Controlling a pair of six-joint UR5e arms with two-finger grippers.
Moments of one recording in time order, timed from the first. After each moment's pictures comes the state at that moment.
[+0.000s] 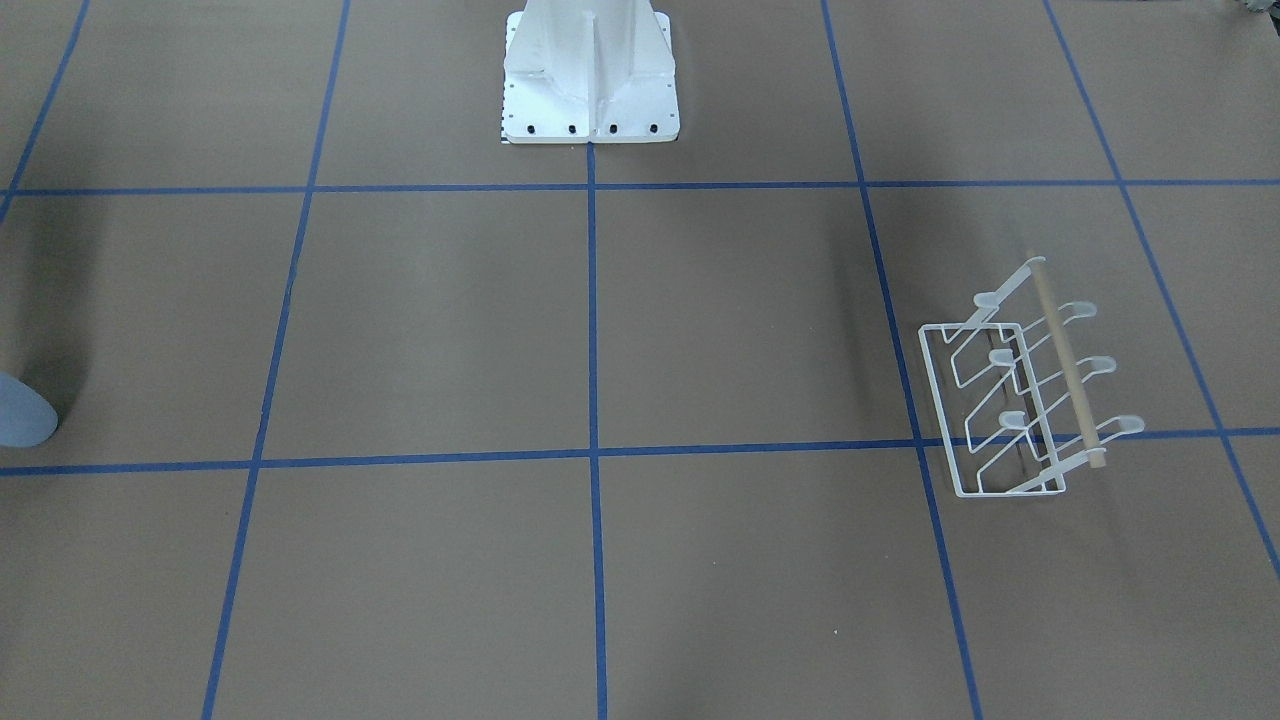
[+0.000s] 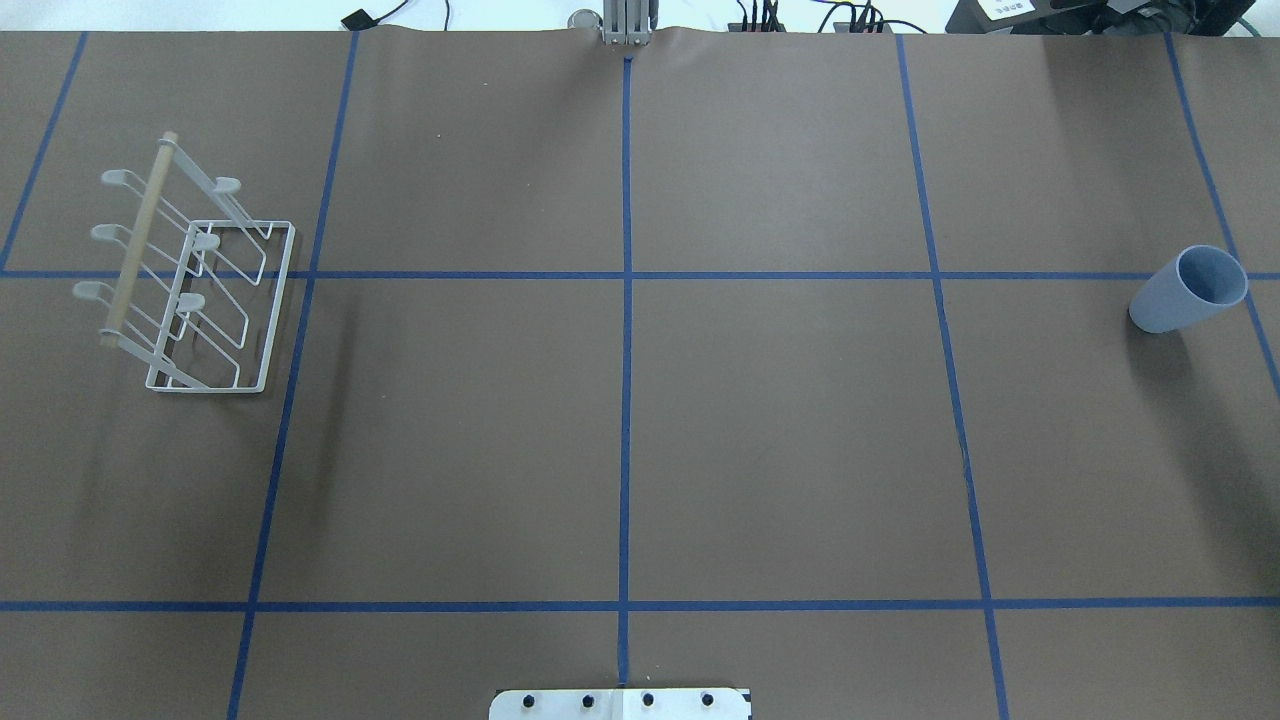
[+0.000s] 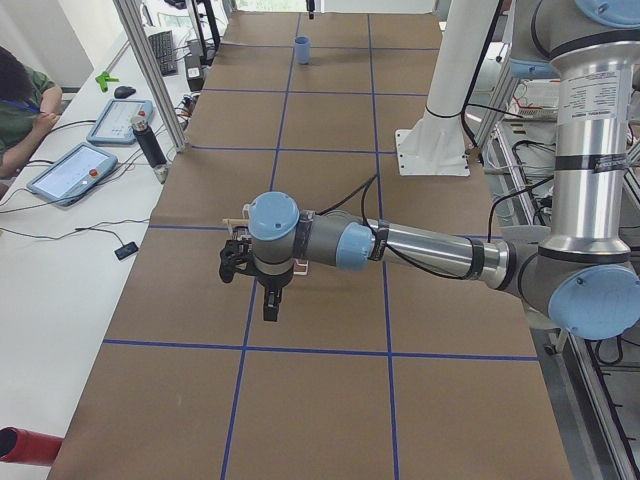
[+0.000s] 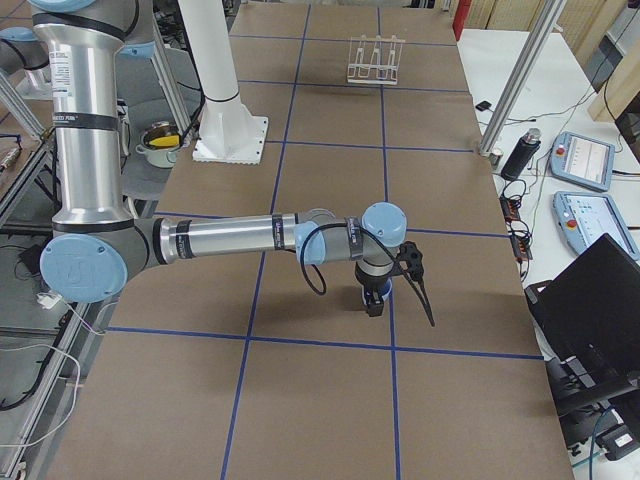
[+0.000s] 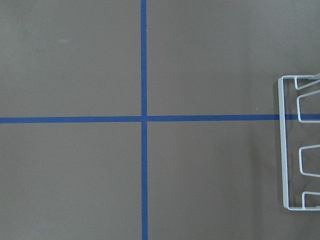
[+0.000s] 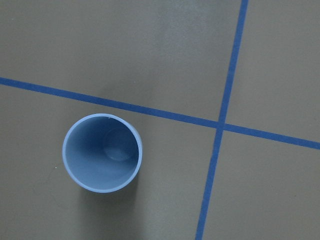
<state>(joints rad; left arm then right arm) -1.55 -1.52 -1.79 -1.60 -2.38 -0.14 1.44 -1.57 1.67 -1.53 2.39 -0.01</state>
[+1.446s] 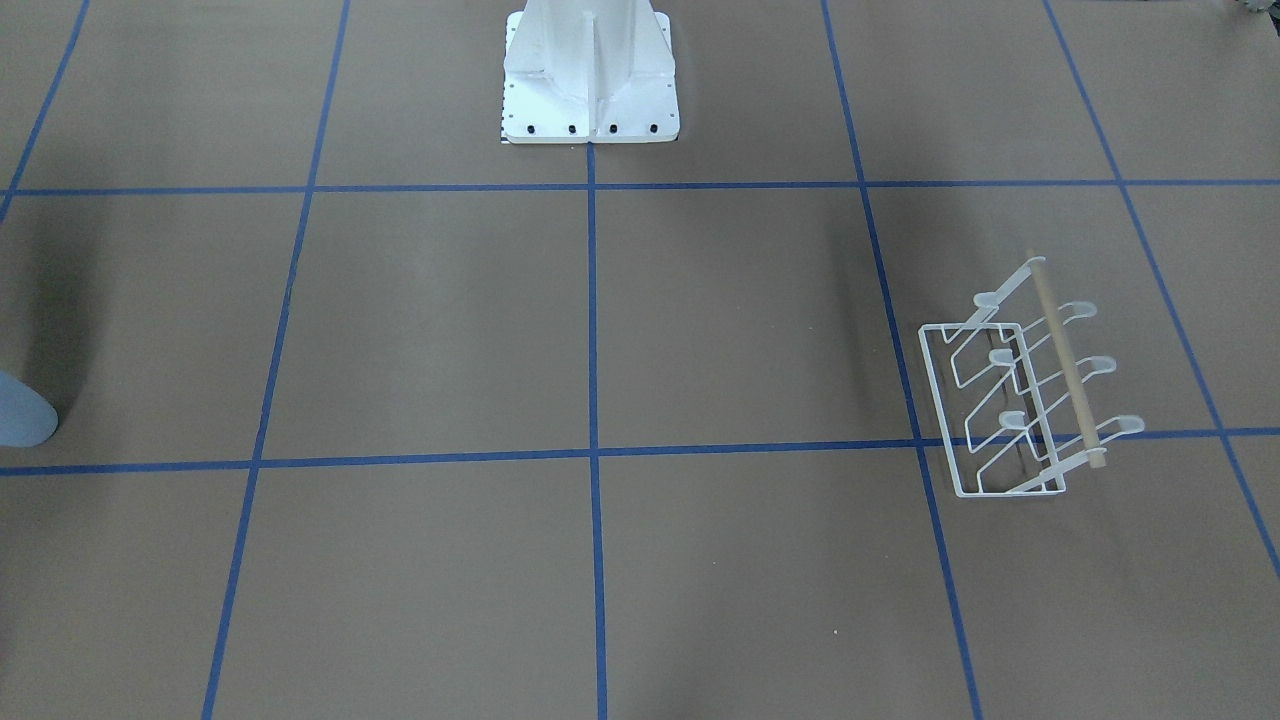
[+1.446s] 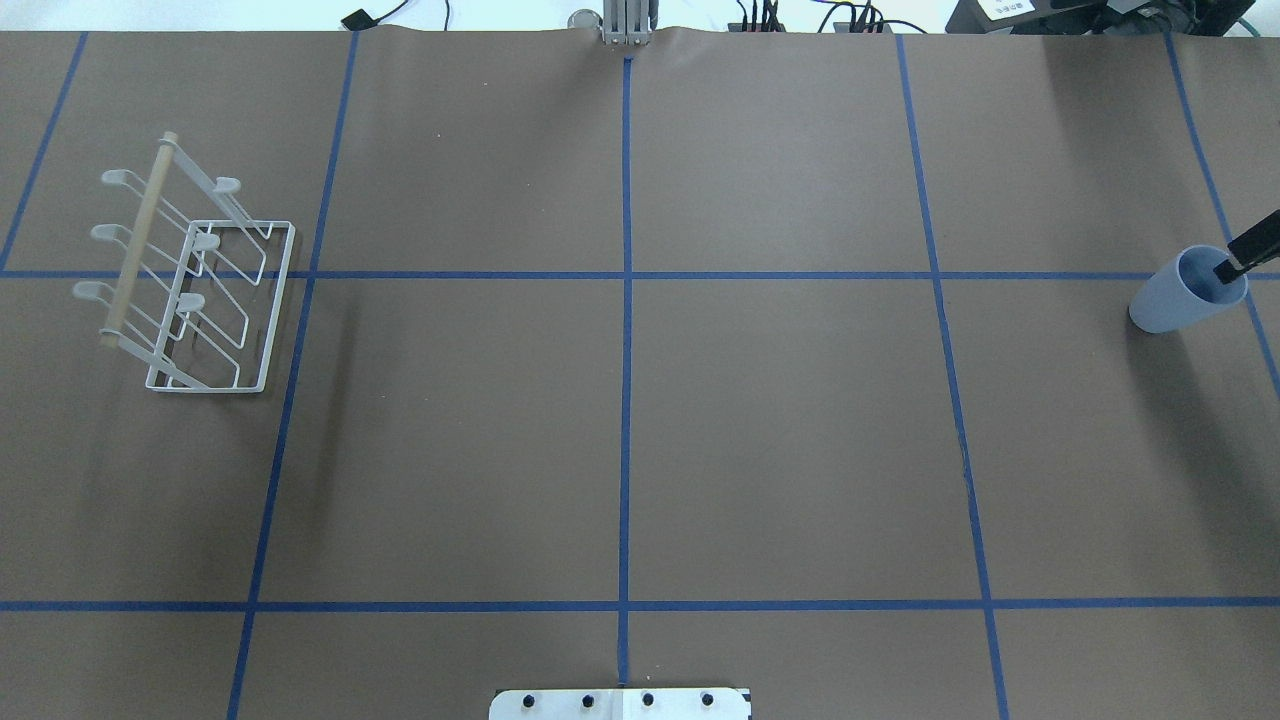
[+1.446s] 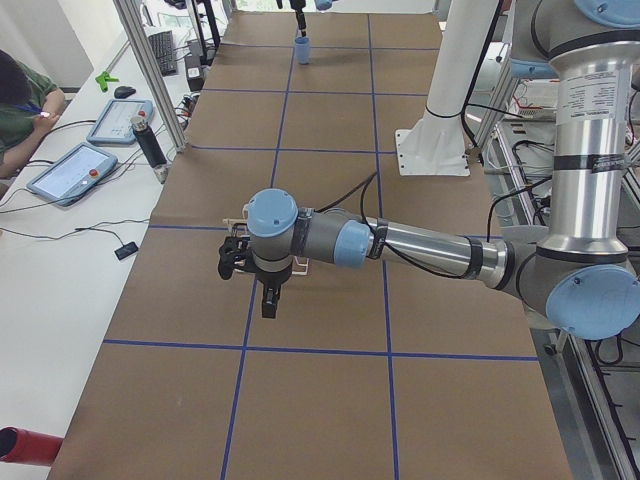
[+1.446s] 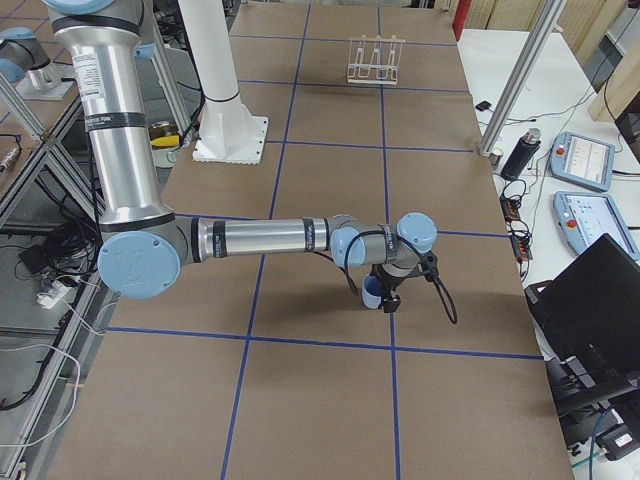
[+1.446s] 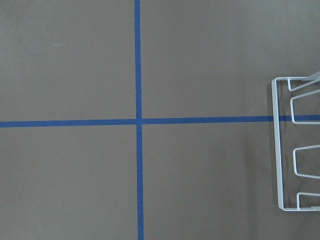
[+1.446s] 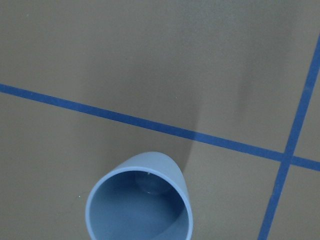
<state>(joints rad) -1.54 -1.53 -1.79 -1.60 -2.39 -0.14 1.34 -1.42 1.46 -1.53 2.42 -0.01</state>
